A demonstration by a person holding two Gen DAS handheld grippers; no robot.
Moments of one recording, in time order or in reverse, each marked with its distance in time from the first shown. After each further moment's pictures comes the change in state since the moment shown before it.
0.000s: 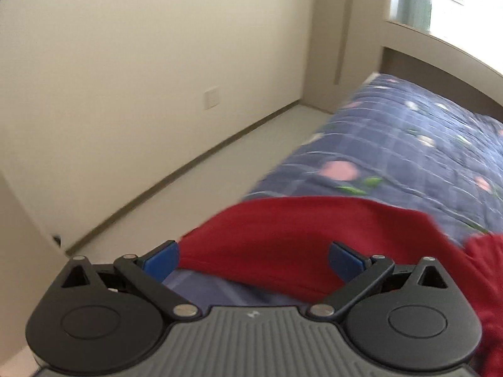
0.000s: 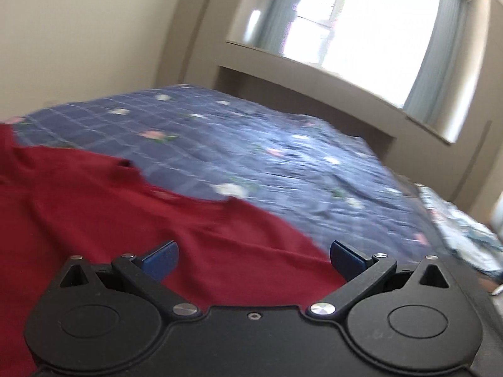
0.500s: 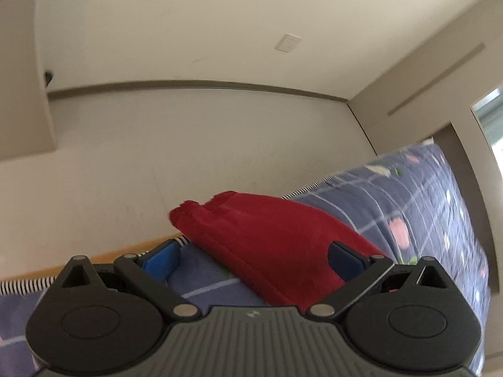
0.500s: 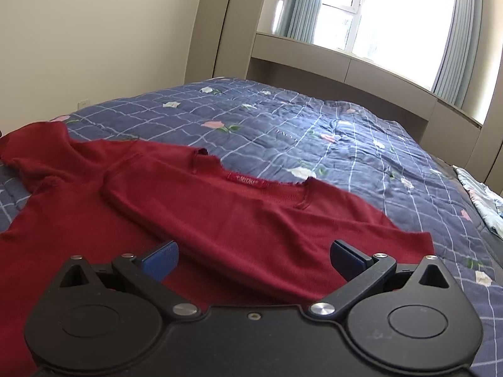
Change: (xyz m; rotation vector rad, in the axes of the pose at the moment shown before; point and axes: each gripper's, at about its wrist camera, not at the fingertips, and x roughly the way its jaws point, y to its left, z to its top) left arm 0.068 0.103 -0.009 -0.634 0.197 -0.146; right arm -0.023 0.064 -0.009 0.043 0.049 0.110
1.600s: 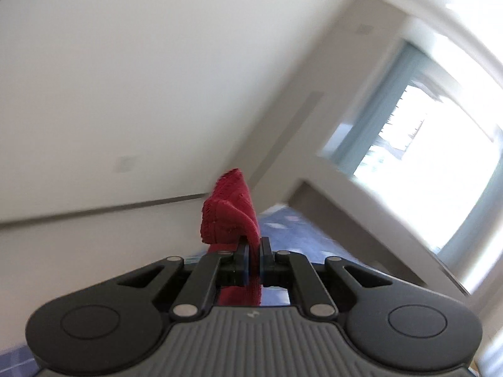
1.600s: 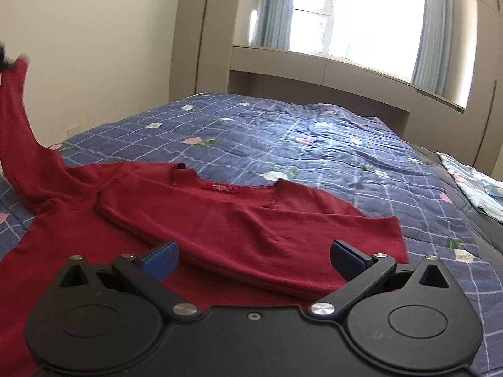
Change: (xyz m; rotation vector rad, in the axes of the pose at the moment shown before) left arm -0.134 -0.166 -0.038 0.383 -0.400 -0.499; right arm -0.039 -0.037 -0.011 0.111 -0.047 -0.025
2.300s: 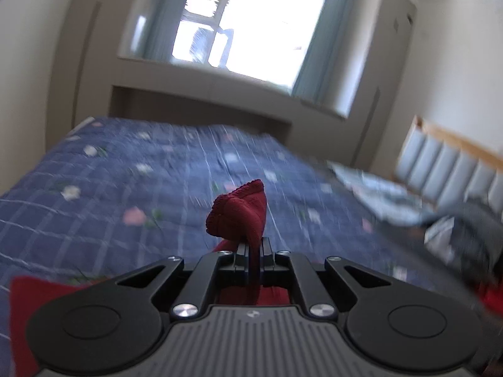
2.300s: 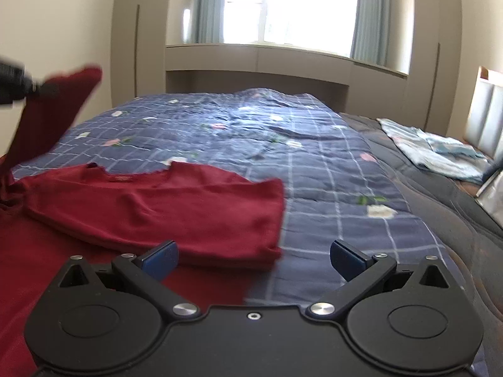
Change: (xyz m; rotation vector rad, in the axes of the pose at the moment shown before) left arm 0.044 -0.225 -0.230 0.530 0.421 -0.450; right arm -0.023 -0.115 -0.039 0.157 0.030 -0.150
